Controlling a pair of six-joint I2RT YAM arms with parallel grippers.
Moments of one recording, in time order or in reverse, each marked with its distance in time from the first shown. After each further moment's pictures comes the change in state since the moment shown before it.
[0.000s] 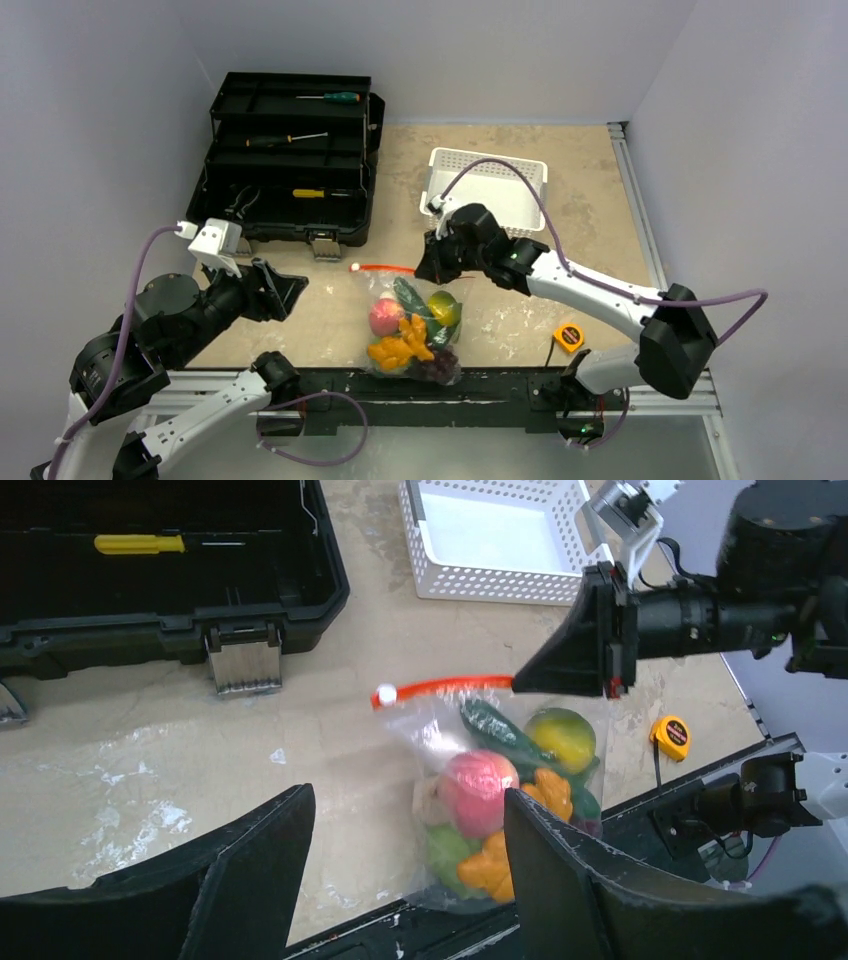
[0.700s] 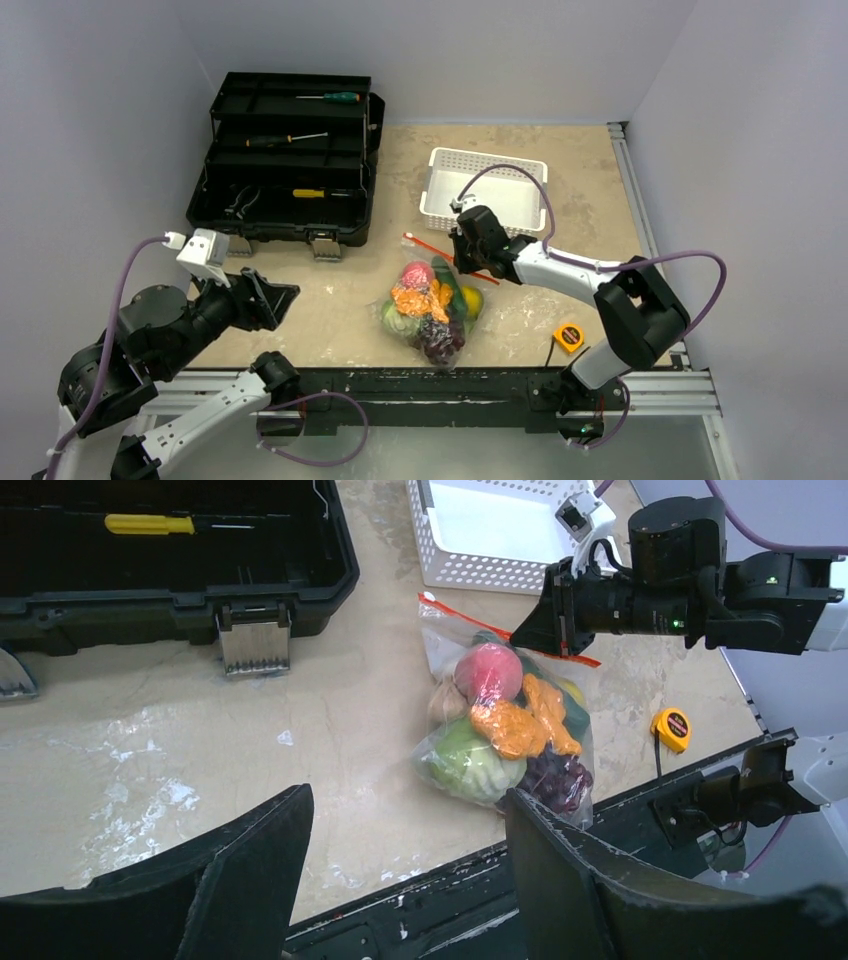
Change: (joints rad) left arm 0.000 -0.045 0.005 -0.058 -0.001 -0.024; right arm -0.204 0.209 -0.100 0.060 0.349 -0.098
